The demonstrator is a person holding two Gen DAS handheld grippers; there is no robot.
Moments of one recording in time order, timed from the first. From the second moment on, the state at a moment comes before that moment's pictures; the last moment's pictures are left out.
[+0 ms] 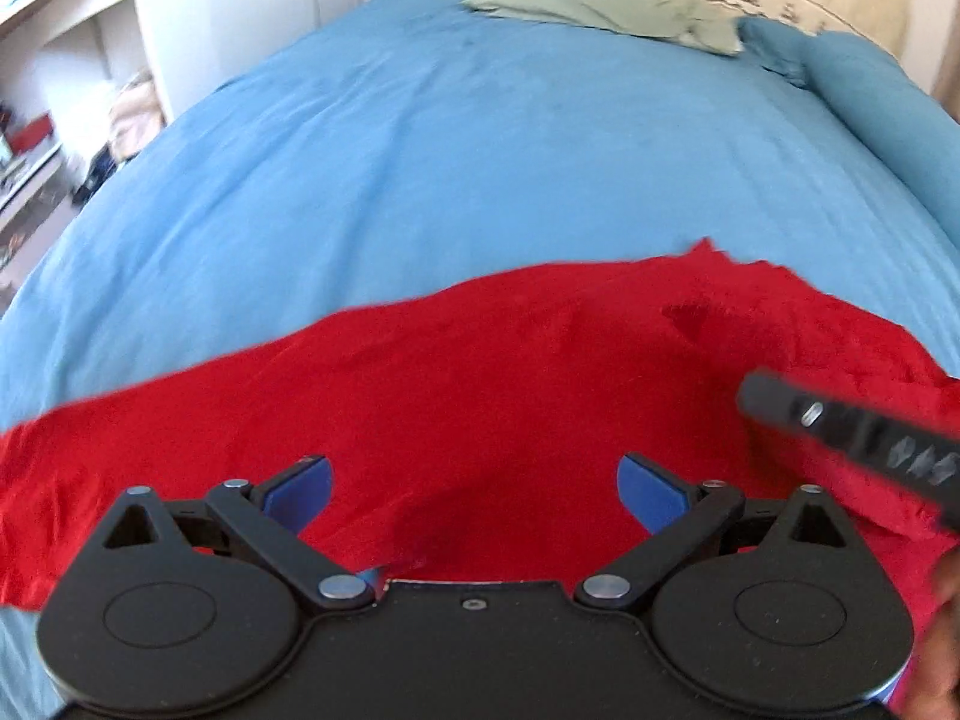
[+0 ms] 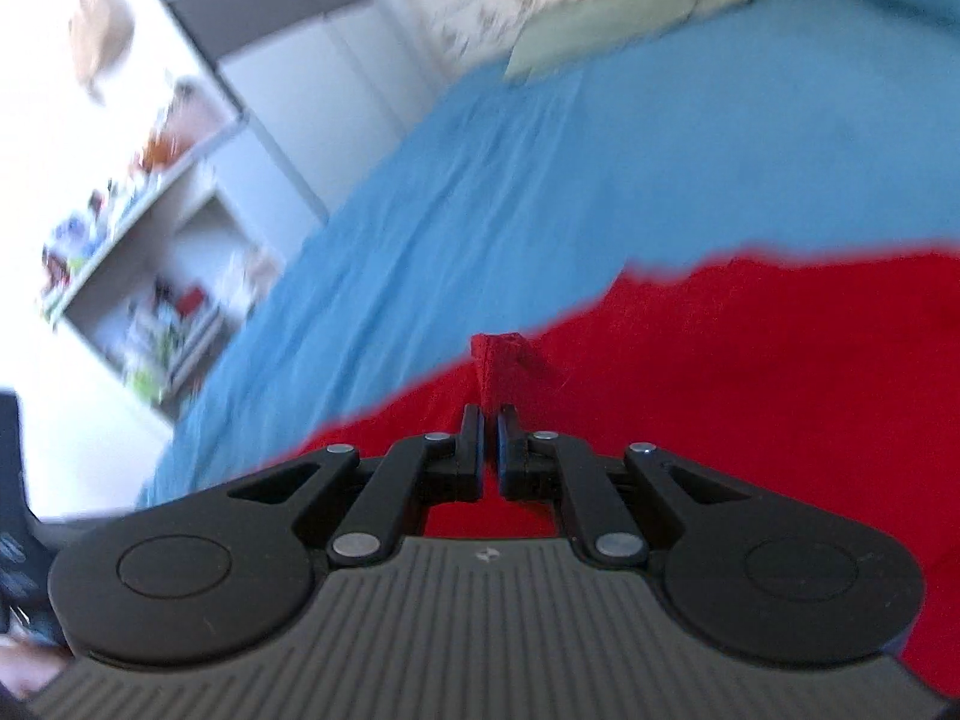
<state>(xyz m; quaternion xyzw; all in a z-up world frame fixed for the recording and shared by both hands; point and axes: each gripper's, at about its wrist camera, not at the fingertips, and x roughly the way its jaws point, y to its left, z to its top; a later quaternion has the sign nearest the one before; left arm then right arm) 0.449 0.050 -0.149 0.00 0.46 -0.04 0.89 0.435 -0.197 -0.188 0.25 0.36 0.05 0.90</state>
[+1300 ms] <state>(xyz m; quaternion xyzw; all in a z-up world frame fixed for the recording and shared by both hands) 0.482 -0.031 -0.186 0.04 0.45 -0.17 0.88 0.303 -0.309 -0.204 0.13 0.37 -0.11 0.91</state>
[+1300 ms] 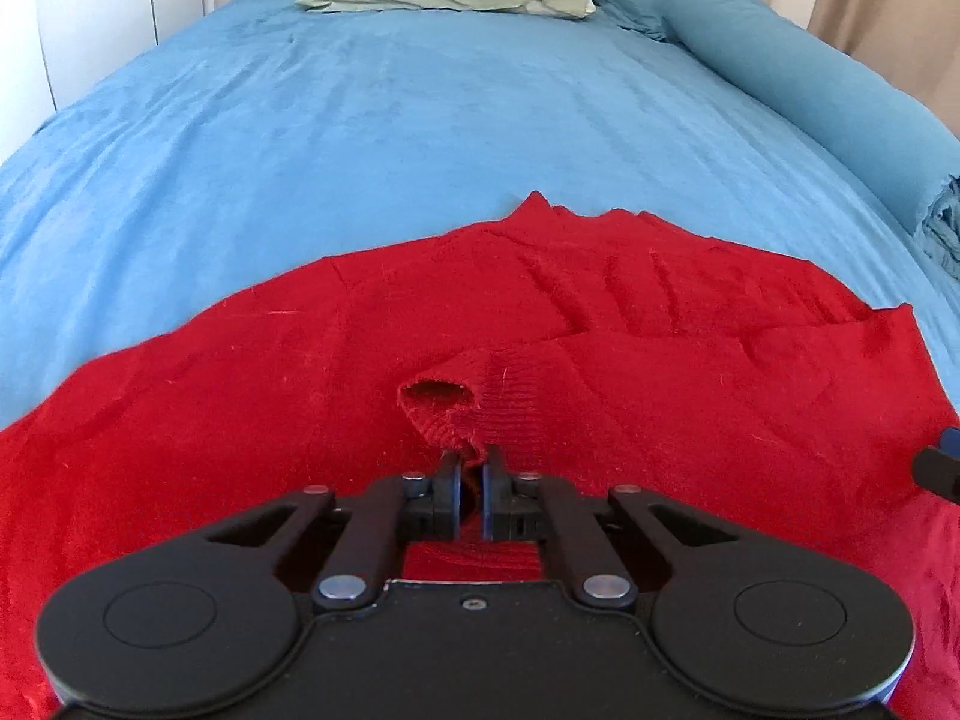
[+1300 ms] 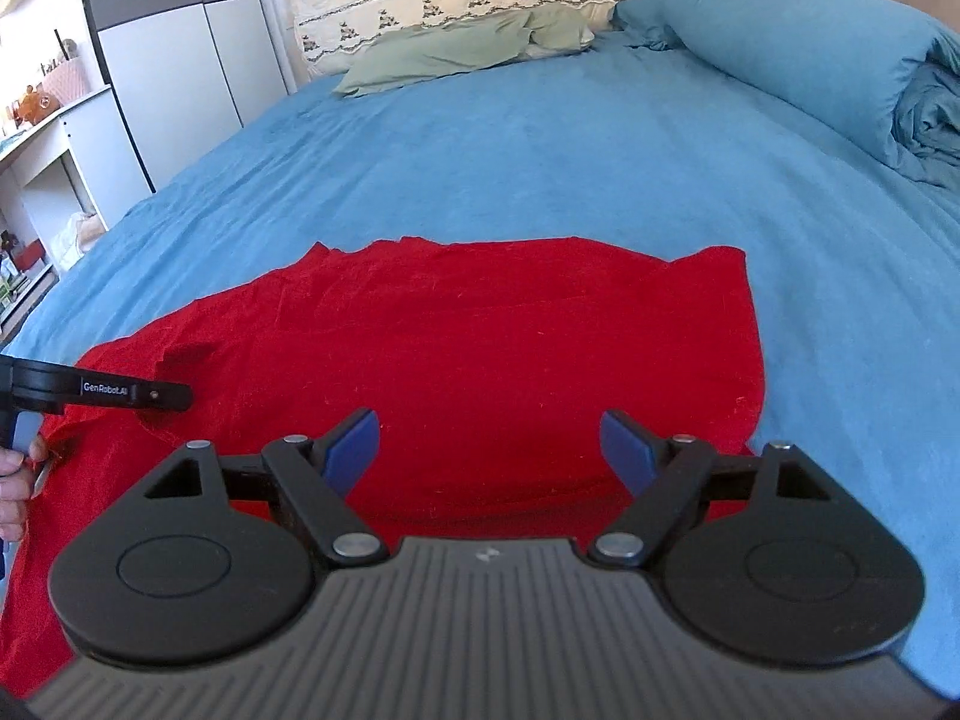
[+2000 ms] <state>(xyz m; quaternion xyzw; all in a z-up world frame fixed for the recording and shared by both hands) 0.468 0.023 -0.172 0.05 0.41 -0.09 0.91 0.283 -0.305 -0.210 0.15 0.37 -0.10 0.91</state>
